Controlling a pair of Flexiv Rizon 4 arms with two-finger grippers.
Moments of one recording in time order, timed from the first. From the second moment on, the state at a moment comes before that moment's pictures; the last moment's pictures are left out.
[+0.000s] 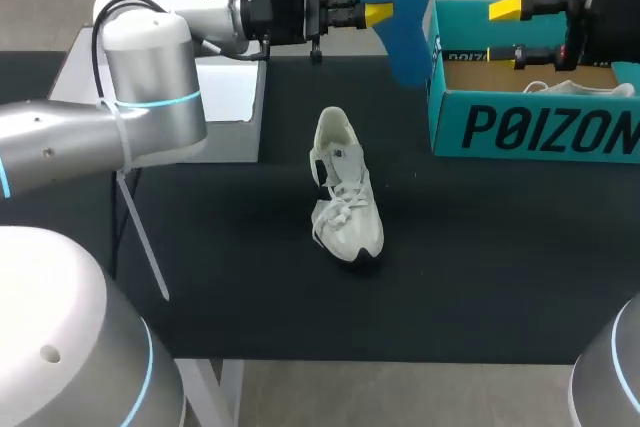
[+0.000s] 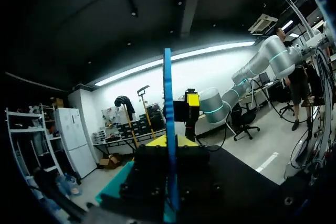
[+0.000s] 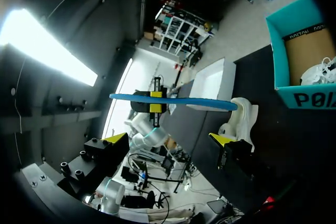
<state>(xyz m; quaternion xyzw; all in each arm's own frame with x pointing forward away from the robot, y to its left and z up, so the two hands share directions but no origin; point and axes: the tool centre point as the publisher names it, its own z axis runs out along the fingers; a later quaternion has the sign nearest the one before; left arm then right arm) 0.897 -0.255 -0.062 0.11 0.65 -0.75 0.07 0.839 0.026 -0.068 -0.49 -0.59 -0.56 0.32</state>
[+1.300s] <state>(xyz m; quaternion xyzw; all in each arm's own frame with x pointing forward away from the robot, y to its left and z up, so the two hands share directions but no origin) 0.900 -0.253 -0.054 -0.09 0.67 -0.70 -0.24 0.839 0.026 -0.068 -0.49 -0.59 -0.56 0.32</state>
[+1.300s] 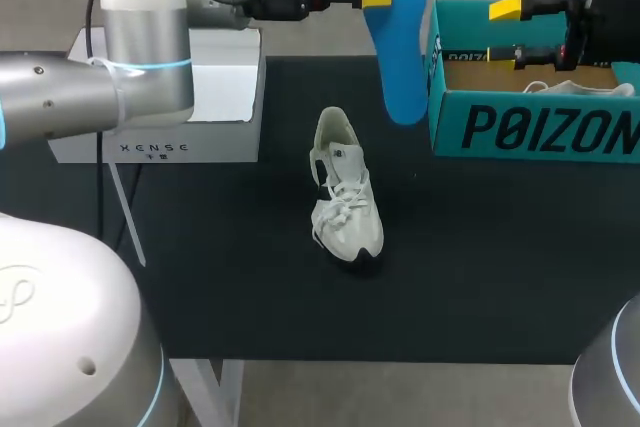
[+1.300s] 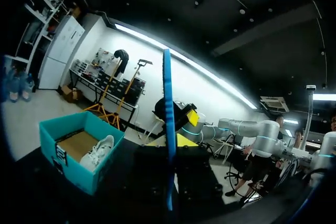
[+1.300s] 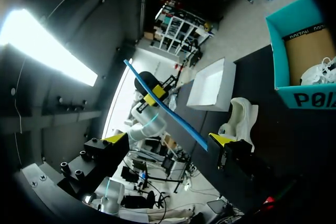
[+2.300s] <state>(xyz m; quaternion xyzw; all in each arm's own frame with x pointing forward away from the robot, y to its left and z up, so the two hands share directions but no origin) 0.900 -0.253 -0.055 -0.24 0.60 -0.64 -0.43 0.839 0.026 -0.068 -0.49 -0.59 -0.56 0.32</state>
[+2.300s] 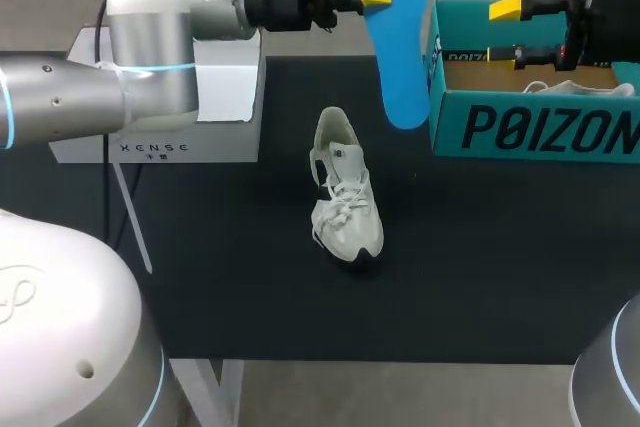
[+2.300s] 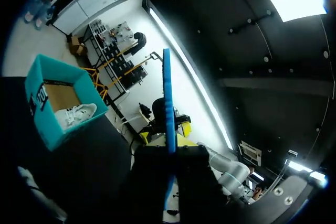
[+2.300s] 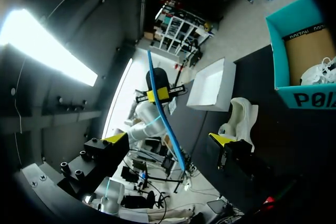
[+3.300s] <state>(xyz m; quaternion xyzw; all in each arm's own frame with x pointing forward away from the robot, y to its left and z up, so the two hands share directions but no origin) 0.902 -0.273 -0.075 -0.41 0.52 -0.54 -0.52 0.850 0.026 -0.058 -0.55 -0.60 -0.52 0.27</state>
